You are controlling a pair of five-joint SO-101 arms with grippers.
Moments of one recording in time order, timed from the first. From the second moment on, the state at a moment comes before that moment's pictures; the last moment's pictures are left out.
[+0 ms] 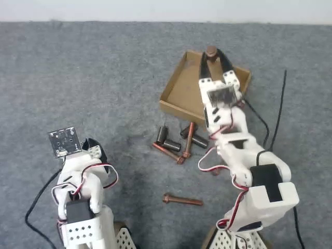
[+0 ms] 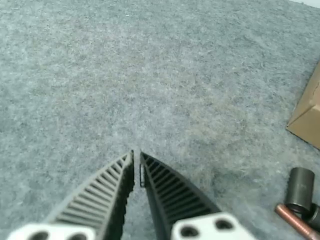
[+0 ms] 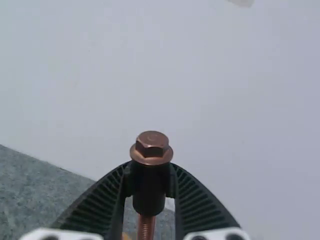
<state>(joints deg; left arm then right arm) -17.3 -103.1 96.9 56.3 11.4 -12.4 7.4 47.7 -56.7 16.9</state>
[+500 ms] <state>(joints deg) -17.3 -103.1 96.9 56.3 11.4 -10.4 7.6 25.8 4.1 17.0</state>
